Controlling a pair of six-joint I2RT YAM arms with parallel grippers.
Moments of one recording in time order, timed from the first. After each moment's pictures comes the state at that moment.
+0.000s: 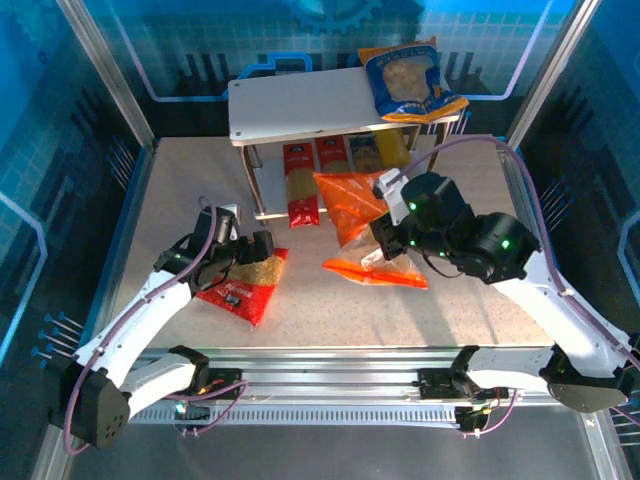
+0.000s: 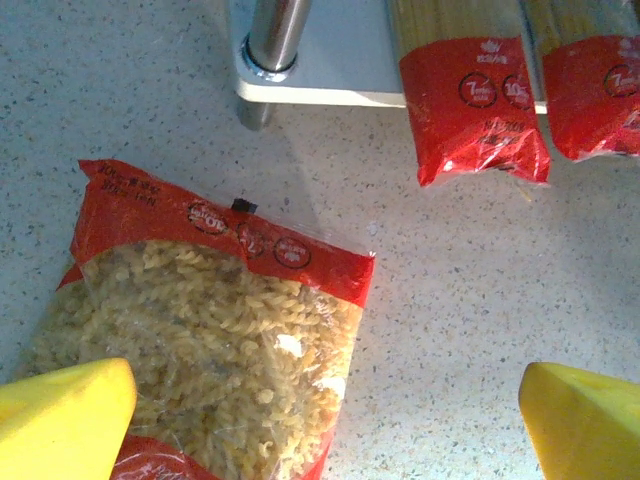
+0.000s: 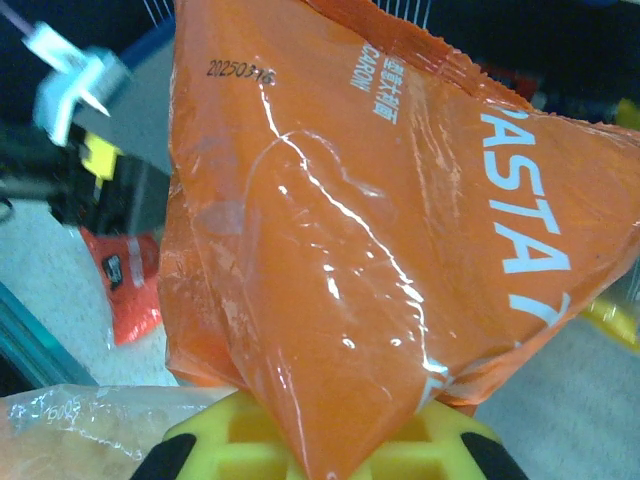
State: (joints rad) left arm -0.32 1.05 0.82 -0.57 -0.02 -0.51; right arm 0.85 1.21 1.70 -1.10 0.15 0.15
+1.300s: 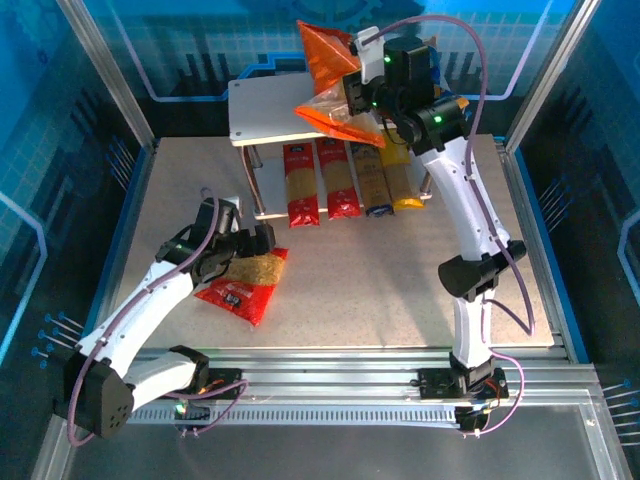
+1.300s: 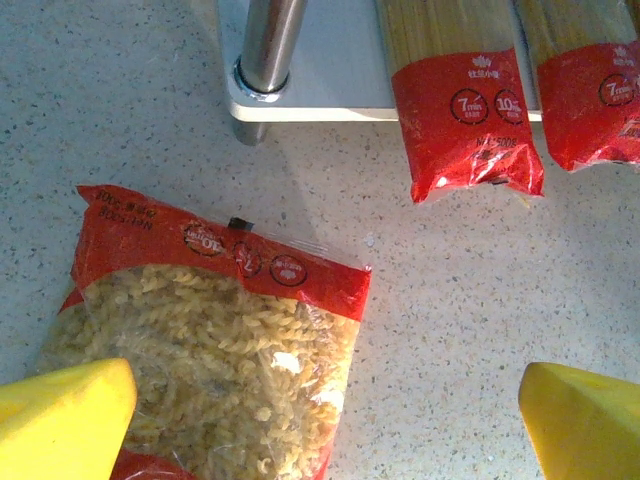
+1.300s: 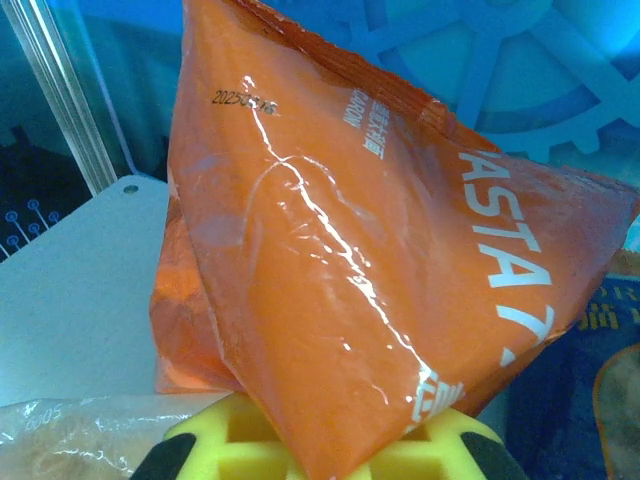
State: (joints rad) left arm -0.31 1.11 0.88 -0.60 -0.01 -0.48; right arm 0.48 2.03 2.62 -0.85 0.00 -0.04
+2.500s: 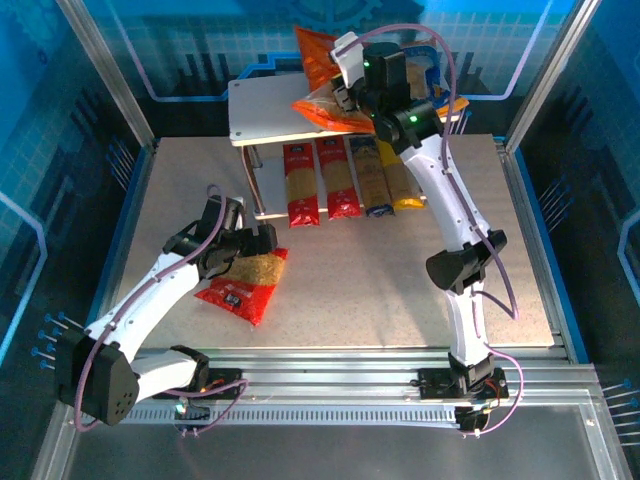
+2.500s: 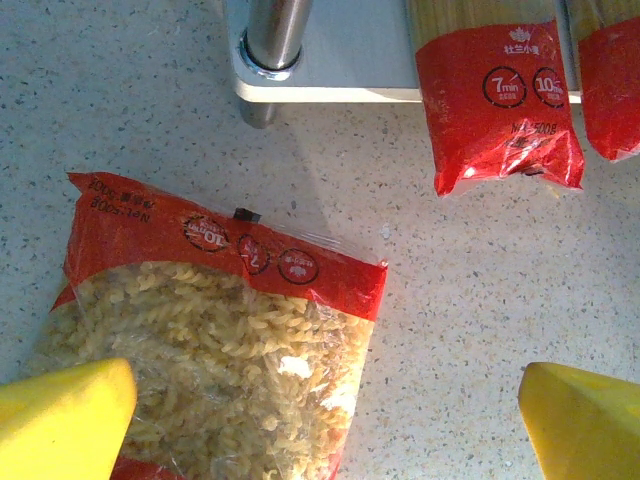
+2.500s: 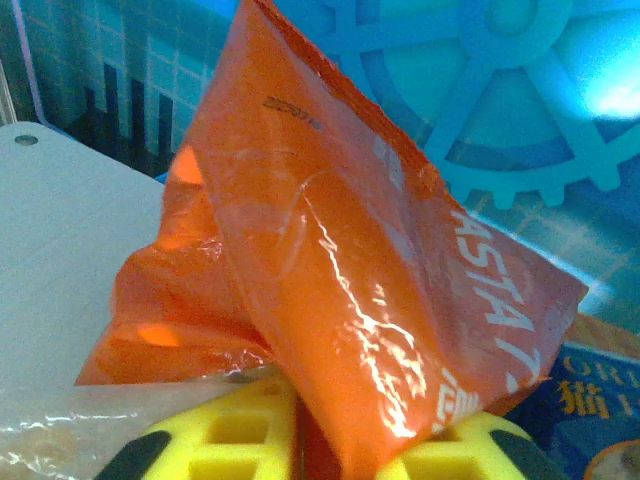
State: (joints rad) left arm -0.31 1.18 0.89 -0.60 -0.01 -0.48; right arm 0.50 2.14 2.65 -0.77 0.13 -0.27
